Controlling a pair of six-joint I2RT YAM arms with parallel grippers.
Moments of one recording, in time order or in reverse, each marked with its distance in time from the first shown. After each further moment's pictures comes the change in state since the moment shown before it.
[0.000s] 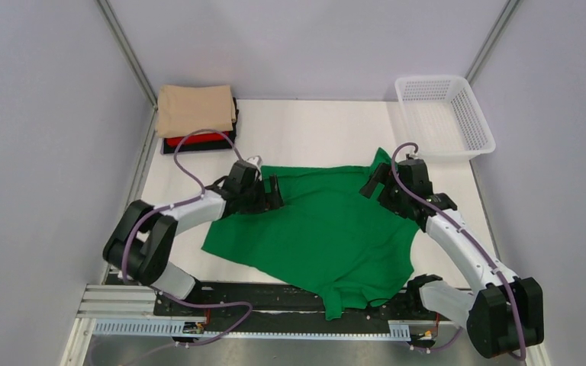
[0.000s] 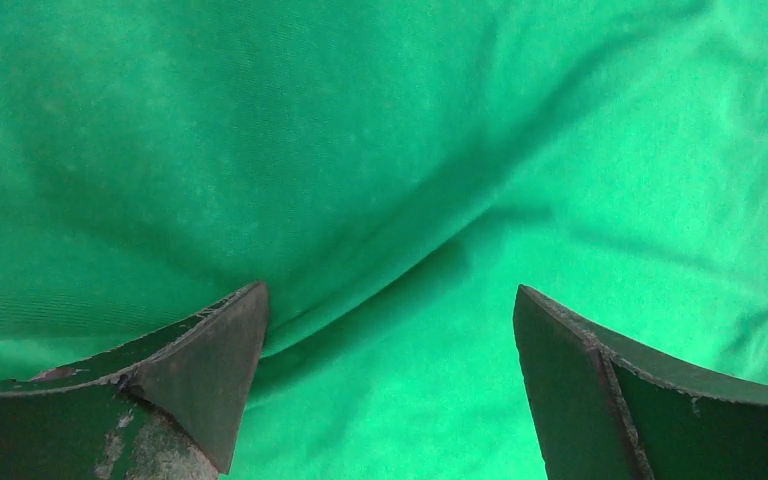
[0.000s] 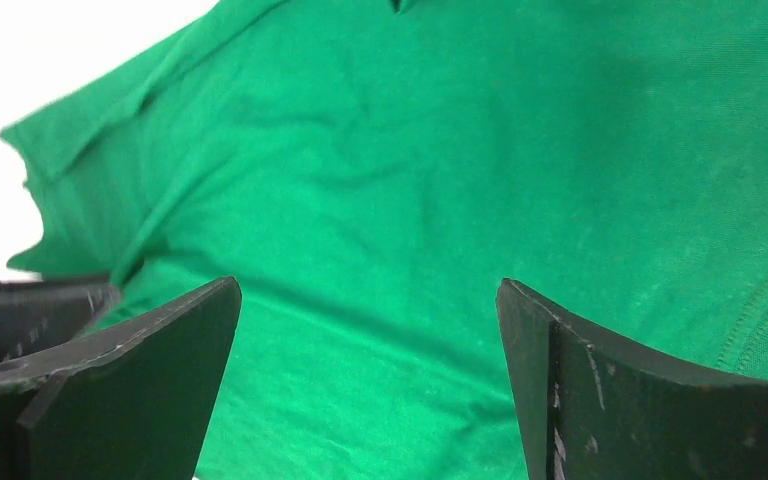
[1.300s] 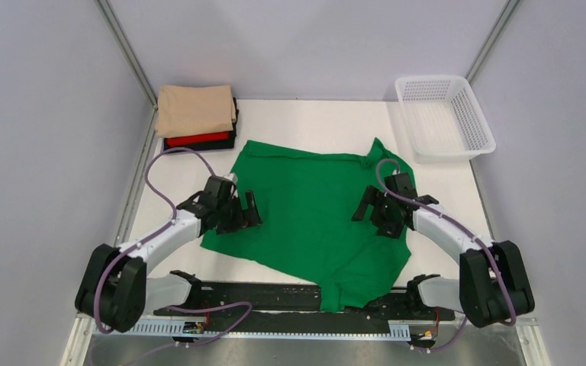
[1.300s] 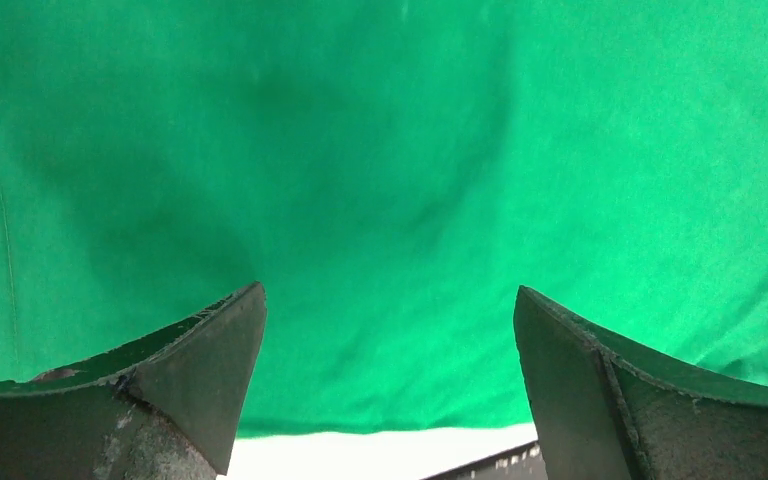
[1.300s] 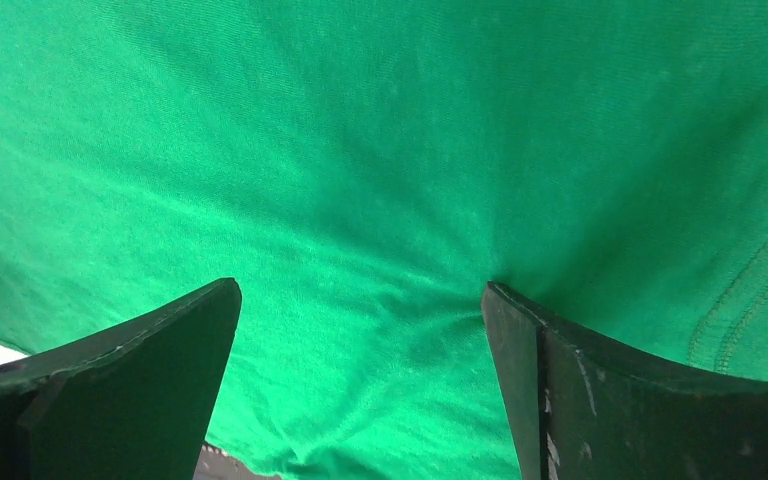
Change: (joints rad) left arm 0.099 -0.374 -0.227 -0.281 0.023 -0.026; right arm 0.022 0.217 -0.094 0.019 -0.124 -0.006
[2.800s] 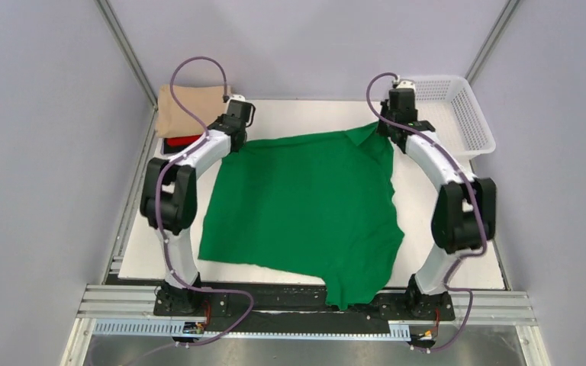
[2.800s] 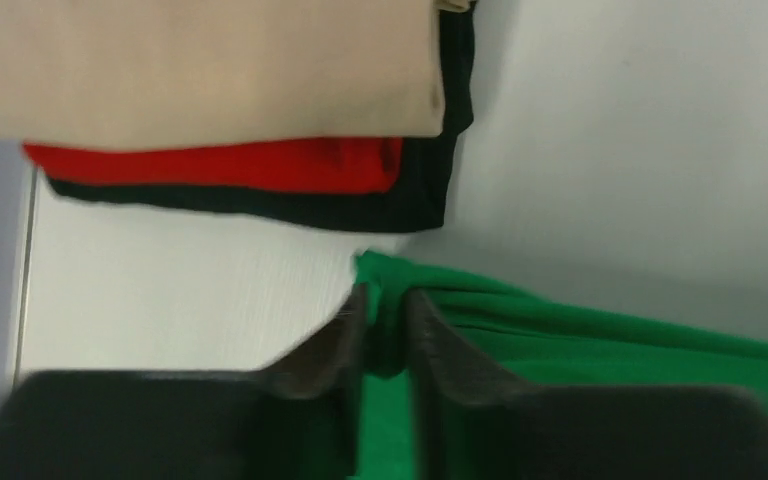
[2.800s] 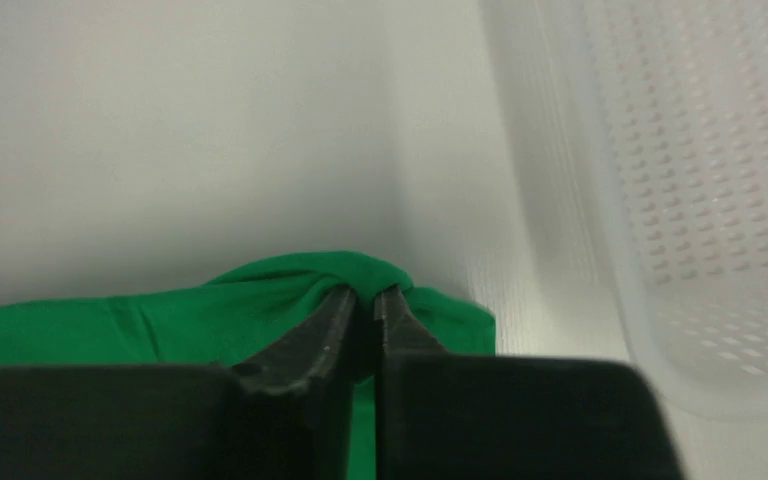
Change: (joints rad) left arm 0.079 0.620 0.856 -0.003 -0.689 0.426; right arm -0.114 0.396 0.784 0.139 0.322 -0.452
